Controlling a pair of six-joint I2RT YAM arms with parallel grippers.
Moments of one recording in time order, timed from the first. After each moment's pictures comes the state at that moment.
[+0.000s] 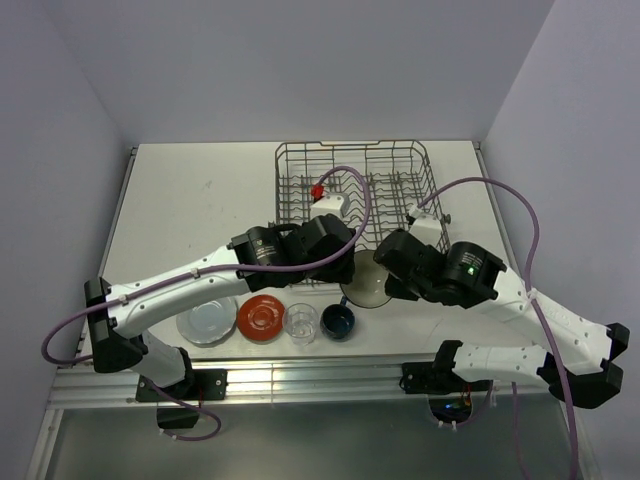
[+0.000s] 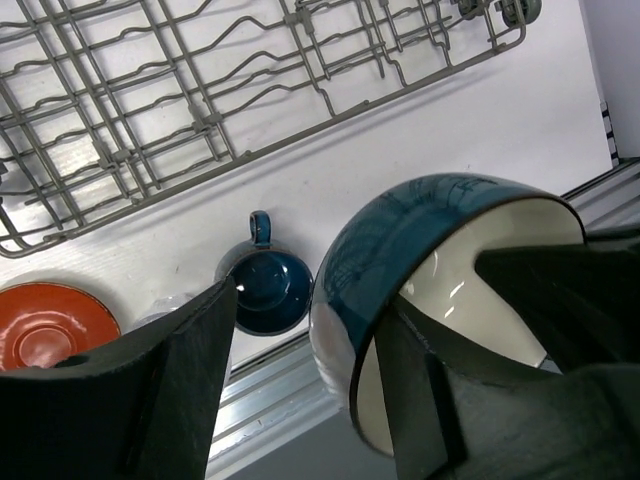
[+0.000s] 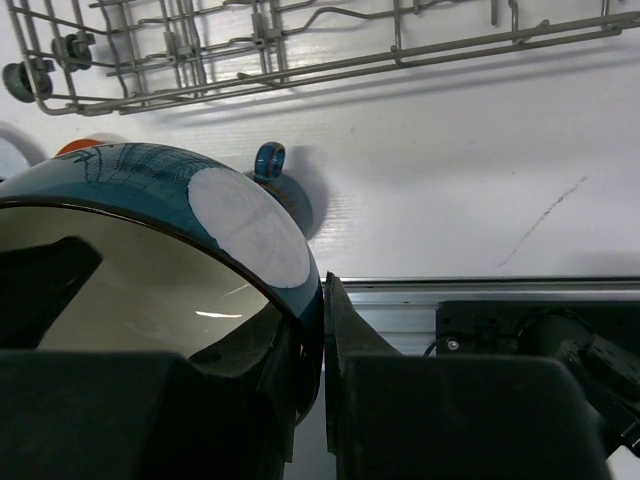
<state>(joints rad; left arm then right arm) -1.20 1.51 1.57 -0.85 -0.36 -0.81 1.01 1.03 1.26 -1.35 0.45 1.08</state>
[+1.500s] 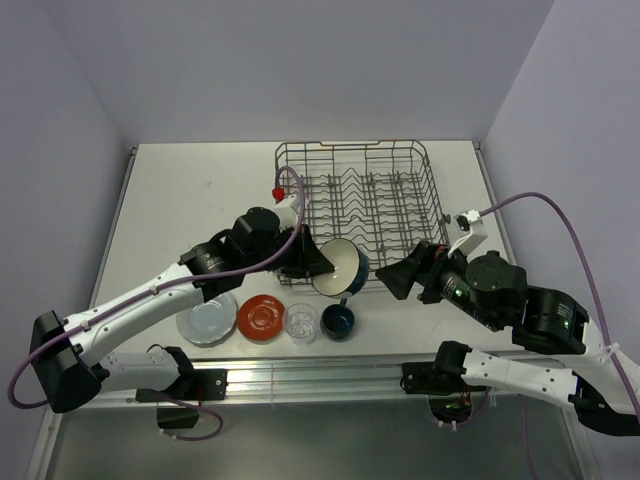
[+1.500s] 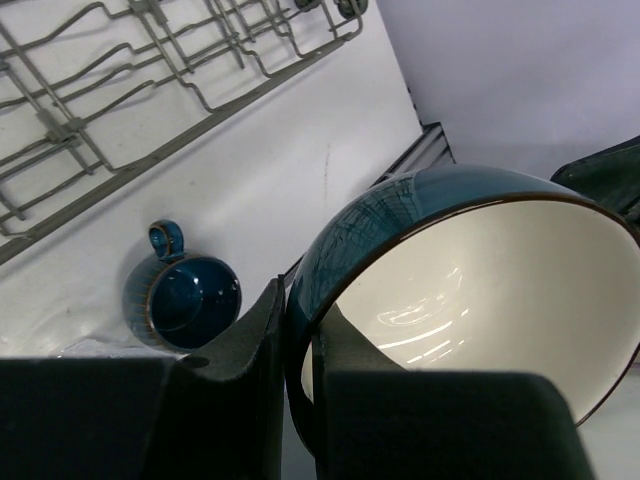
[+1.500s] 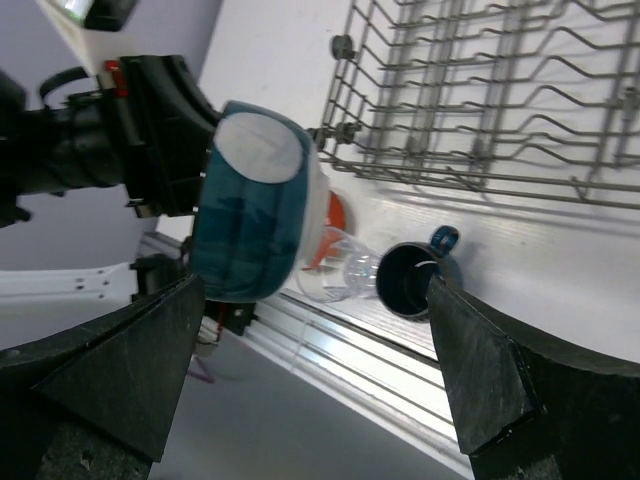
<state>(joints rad) -0.91 1.20 1.04 -0.30 0.22 -0.79 1.08 0.61 1.13 -0.96 0.42 0.87</state>
